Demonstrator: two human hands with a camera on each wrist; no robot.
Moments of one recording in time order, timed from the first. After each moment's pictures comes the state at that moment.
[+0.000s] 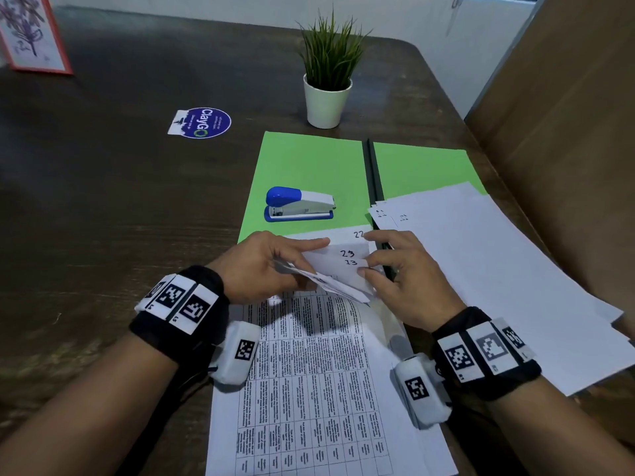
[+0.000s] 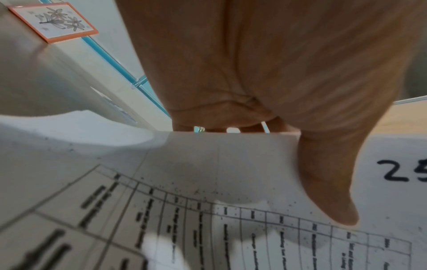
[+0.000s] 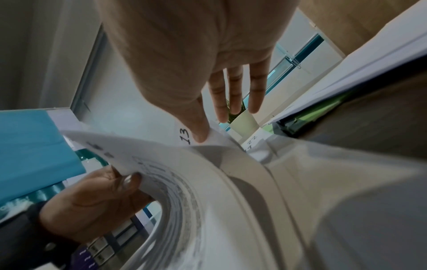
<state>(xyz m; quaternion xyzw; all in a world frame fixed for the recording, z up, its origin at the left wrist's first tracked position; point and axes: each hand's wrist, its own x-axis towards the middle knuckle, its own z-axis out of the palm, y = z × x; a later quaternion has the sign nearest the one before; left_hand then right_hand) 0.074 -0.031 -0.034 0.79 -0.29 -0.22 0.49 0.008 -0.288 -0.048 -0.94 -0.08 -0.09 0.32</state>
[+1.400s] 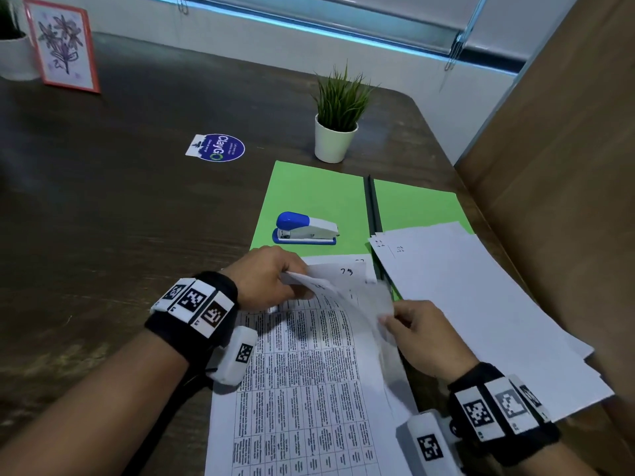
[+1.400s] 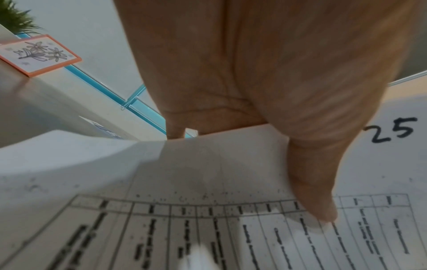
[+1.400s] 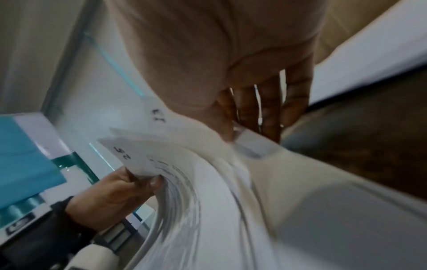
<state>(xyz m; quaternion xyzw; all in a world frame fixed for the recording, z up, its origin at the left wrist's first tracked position) 0.086 -0.023 -0.030 0.86 -0.28 -0.20 0.38 -0.030 -0.291 -0.042 -0.93 0.06 0.01 0.36</state>
